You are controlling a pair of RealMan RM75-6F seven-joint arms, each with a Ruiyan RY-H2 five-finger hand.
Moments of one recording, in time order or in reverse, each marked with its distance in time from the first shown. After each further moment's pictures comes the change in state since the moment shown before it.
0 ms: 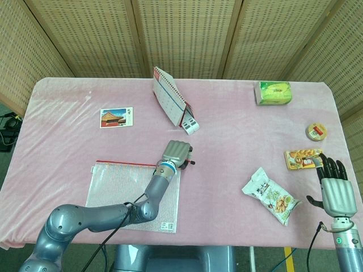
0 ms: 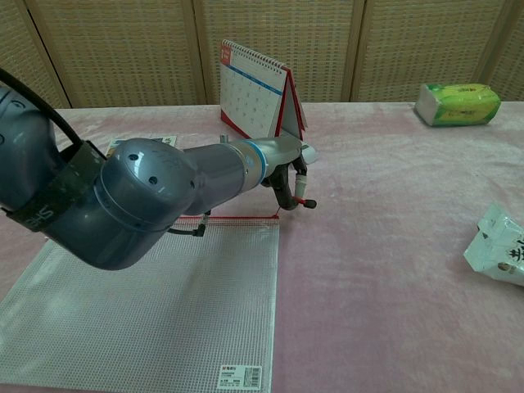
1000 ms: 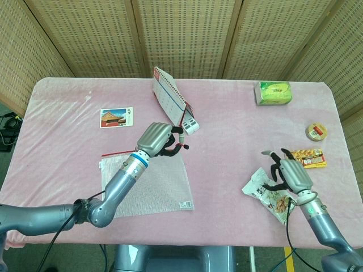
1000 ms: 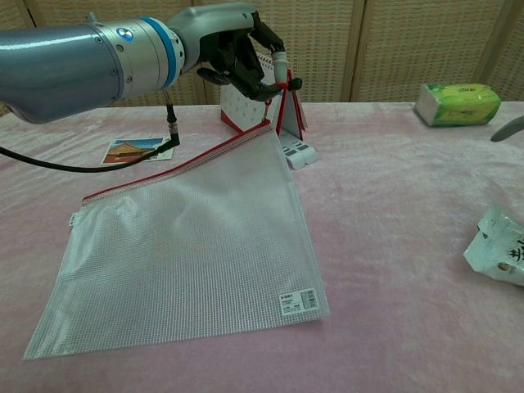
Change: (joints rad) left arm 0.284 0.421 -0.048 -0.558 0.491 0.087 -0.454; right arm 0.260 0.052 0.082 -0.116 0.018 -0.455 0.454
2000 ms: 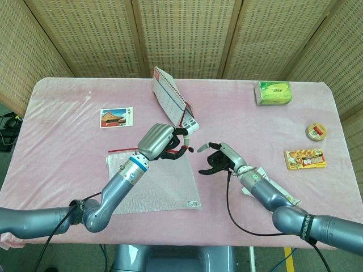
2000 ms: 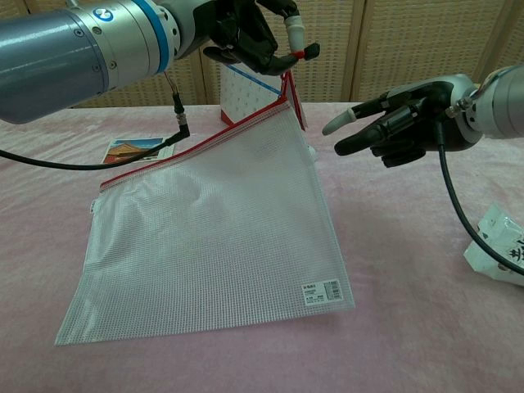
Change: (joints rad) left arm 0.028 0.014 0.024 -0.032 0.196 0.051 -0.215; right arm 0.451 -0.074 0.128 -0.137 0.703 -0.361 0.186
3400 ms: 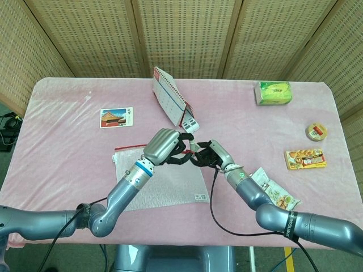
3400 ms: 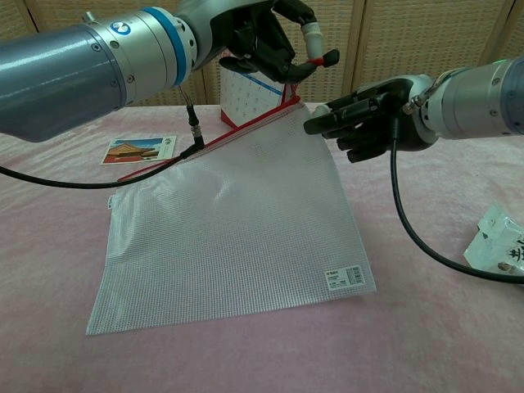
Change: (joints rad) left arm -0.013 -0.050 0.015 -0.008 -0.005 0.038 0.000; right arm 0.033 -0.102 0.073 -0.003 0.176 0.067 -0.082
